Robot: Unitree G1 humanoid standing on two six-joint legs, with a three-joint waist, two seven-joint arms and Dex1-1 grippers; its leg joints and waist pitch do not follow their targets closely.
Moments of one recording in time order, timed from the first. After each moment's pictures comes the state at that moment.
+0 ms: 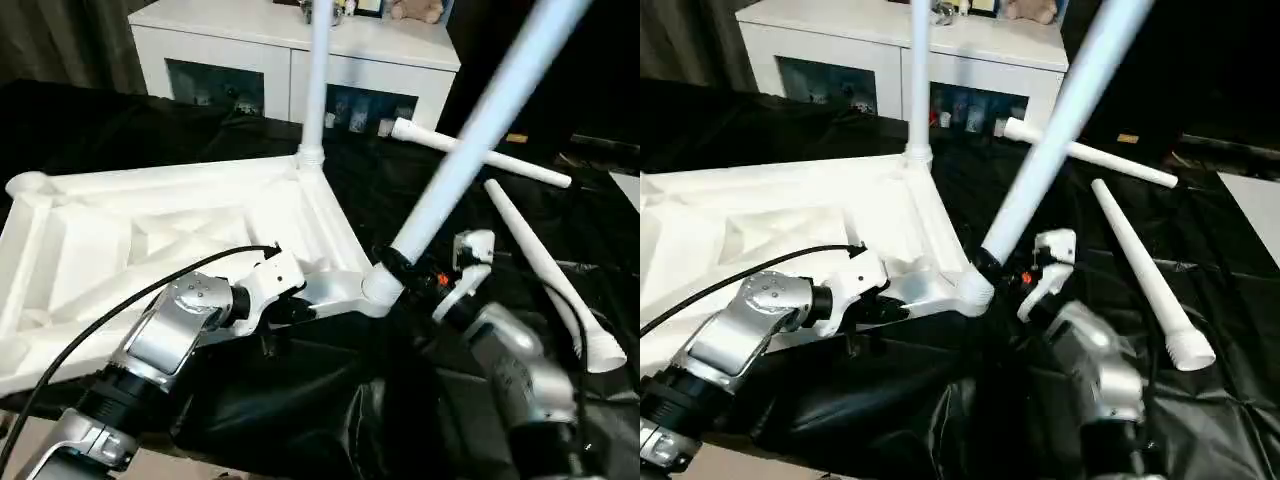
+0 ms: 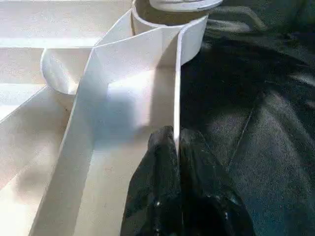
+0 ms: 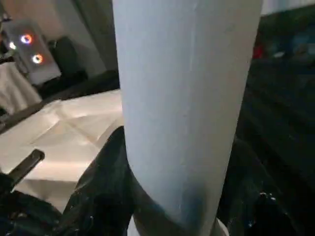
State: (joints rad) left arm -0.45 0.42 -0.35 0.21 0.01 0.41 -0.96; right arm -0.23 -0.11 -0.07 0.27 0.41 0.12 0.66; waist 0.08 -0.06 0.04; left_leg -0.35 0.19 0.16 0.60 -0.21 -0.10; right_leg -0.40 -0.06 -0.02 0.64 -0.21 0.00
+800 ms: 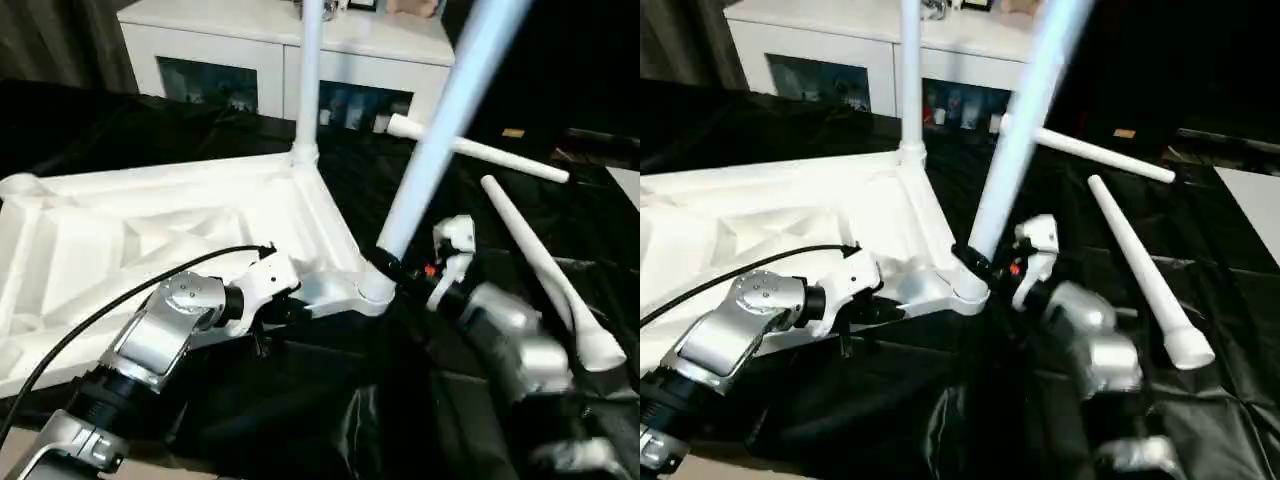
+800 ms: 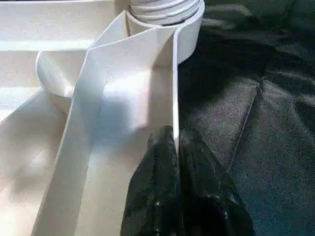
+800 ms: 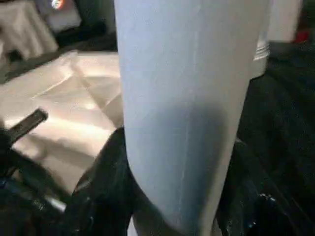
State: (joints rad) left arm -0.44 0.47 -0.35 0.18 -0.01 0.38 -1.01; right arm -0.42 -0.27 0.04 0.38 0.34 0.22 0.81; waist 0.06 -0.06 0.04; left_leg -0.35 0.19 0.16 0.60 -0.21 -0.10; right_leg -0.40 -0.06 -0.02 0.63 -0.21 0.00
